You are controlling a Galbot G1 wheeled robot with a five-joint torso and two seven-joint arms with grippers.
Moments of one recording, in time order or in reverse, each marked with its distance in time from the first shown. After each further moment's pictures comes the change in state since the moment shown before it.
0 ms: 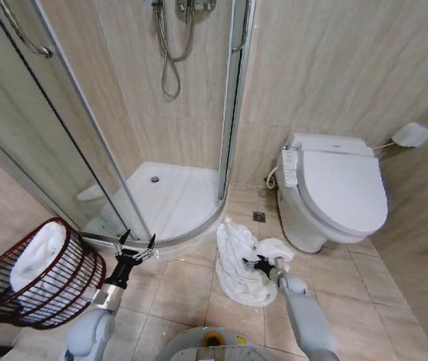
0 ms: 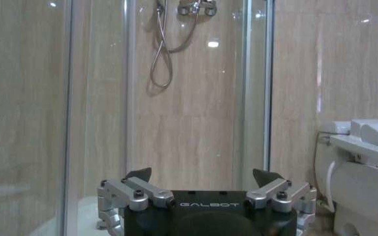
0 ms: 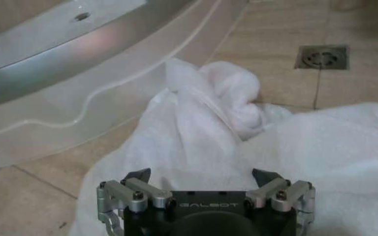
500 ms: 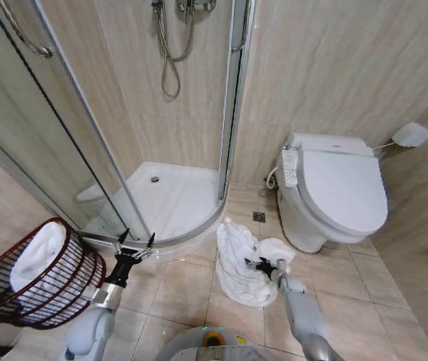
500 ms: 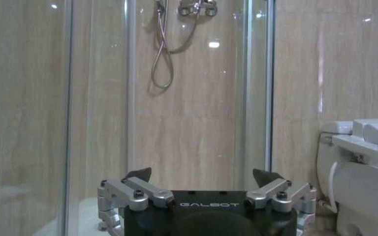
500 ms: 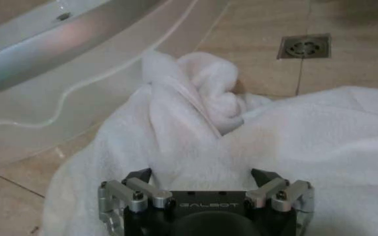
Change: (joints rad) left arm -0.006 -0.009 -0.001 -0.002 0.012 0.006 -0.002; right arm 0.099 0.018 0.131 -0.197 -0.109 0.100 -0.035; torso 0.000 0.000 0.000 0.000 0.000
